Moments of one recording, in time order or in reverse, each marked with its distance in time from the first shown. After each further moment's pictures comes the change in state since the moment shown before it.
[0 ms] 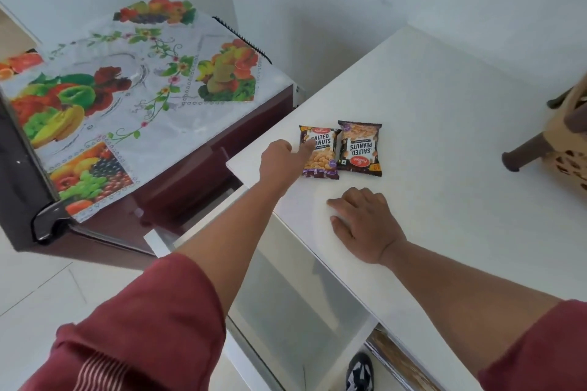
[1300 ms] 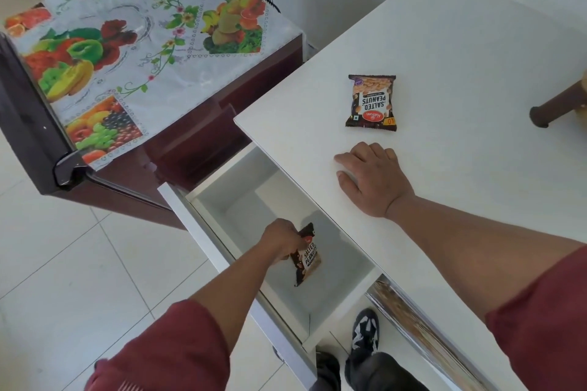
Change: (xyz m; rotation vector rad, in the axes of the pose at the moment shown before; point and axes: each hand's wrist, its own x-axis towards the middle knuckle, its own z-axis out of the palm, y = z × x) left_hand -0.123 -0.175 0.047 0.291 -0.545 -0.414; right_hand -0.003 -0.002 0.002 0.050 0.052 0.018
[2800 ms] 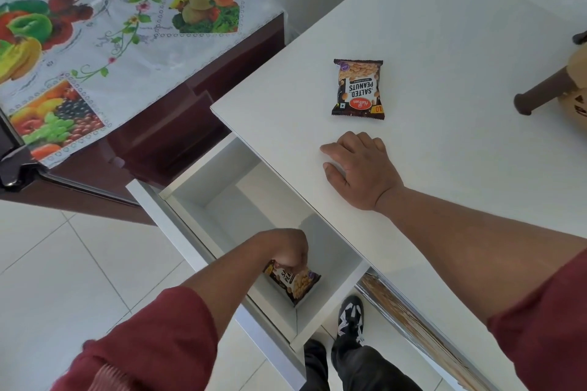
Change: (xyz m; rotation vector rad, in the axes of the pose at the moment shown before) left_hand -0.015 0.035 0.011 0.790 -0.549 0.313; right_hand 0.003 0.000 0.002 -0.007 0.015 -0.007
